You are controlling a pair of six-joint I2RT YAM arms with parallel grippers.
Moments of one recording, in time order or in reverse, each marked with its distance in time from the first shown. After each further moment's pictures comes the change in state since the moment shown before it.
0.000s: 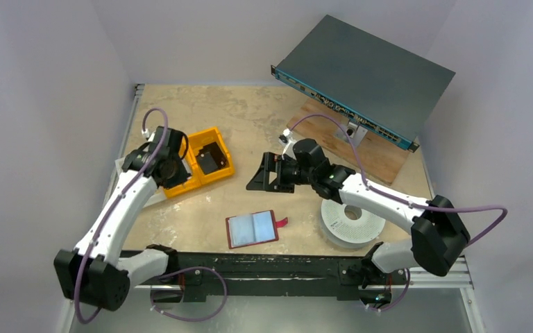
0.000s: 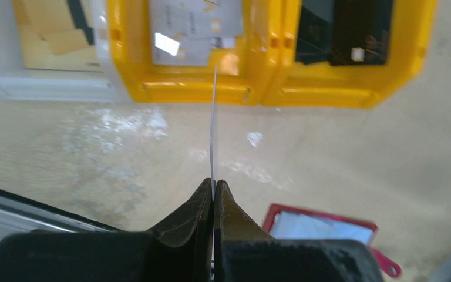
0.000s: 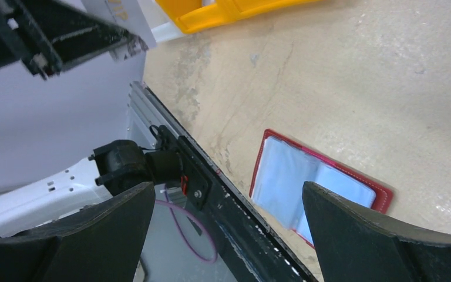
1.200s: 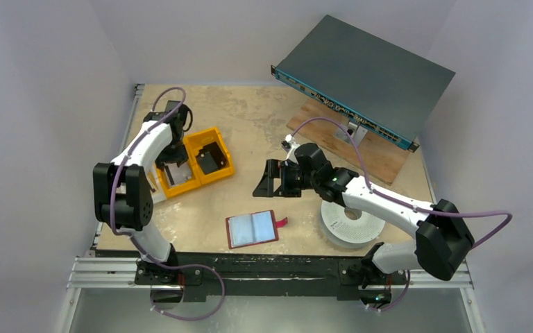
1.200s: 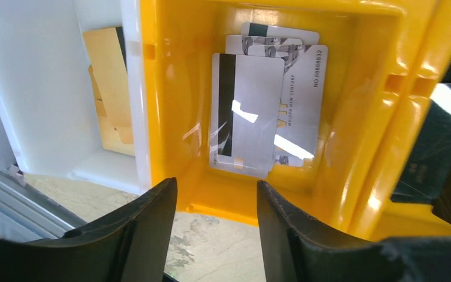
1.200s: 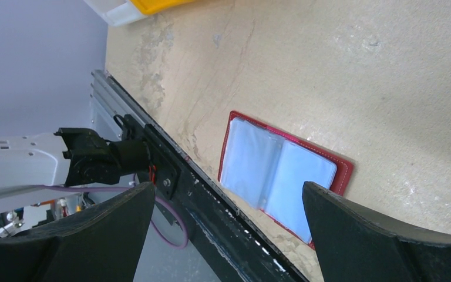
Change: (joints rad) left arm 0.155 0.668 0.299 0.021 -0.252 0.171; right arm 0.000 -0.051 -0.042 -0.105 0.043 -0.079
